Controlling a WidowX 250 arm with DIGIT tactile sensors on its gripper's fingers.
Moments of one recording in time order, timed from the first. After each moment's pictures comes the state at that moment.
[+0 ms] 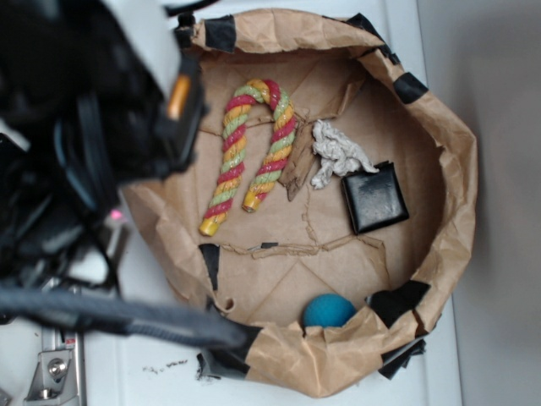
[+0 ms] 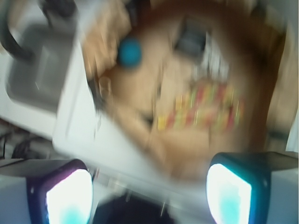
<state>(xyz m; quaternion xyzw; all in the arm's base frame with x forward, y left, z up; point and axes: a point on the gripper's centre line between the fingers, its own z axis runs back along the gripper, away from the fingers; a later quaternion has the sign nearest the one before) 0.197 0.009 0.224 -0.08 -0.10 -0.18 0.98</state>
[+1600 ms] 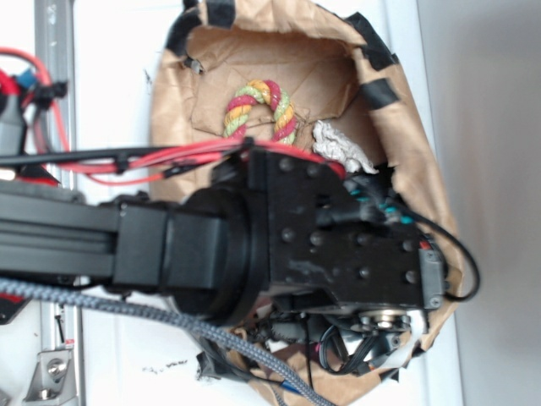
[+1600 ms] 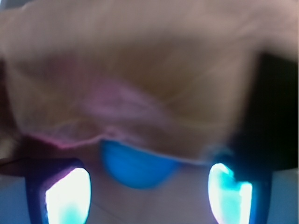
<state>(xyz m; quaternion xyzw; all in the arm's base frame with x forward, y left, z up) 0.280 -0.100 0.060 -0.08 -0.07 -0.61 0.79</state>
